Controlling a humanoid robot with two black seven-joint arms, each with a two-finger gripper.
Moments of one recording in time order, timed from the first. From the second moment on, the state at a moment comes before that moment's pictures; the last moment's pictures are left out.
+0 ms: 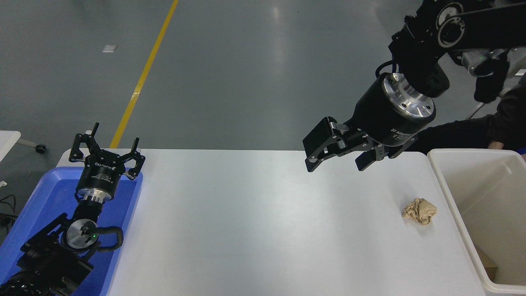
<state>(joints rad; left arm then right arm) -0.53 0.25 -0.97 -0.46 -0.11 -0.69 -0.40 2.48 -0.26 -1.09 1.60 0.04 0.77 -0.02</state>
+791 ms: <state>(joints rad) -0.52 0.25 -0.97 -0.46 -0.11 -0.69 -0.40 2.16 -0.29 -1.16 1.43 -0.17 0.52 -0.01</state>
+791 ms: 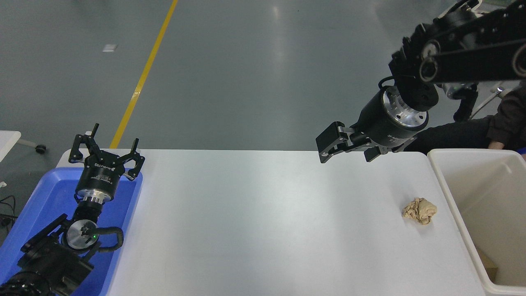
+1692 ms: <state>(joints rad) -0.53 0.25 -0.97 -0.46 -0.11 -0.69 -0.40 1.32 -0.47 -1.02 0.85 -0.54 0.20 0.04</state>
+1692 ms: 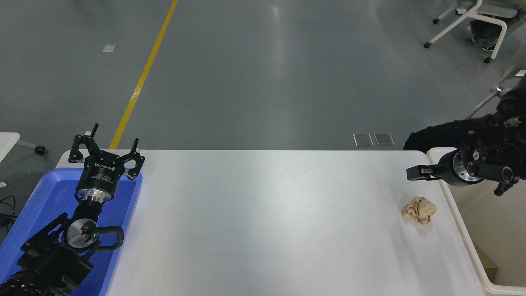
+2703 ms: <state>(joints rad) -0.53 0.25 -0.97 -0.46 -0.11 -0.69 -0.40 1.07 -0.42 -0.88 0.65 -0.55 0.17 0.04</state>
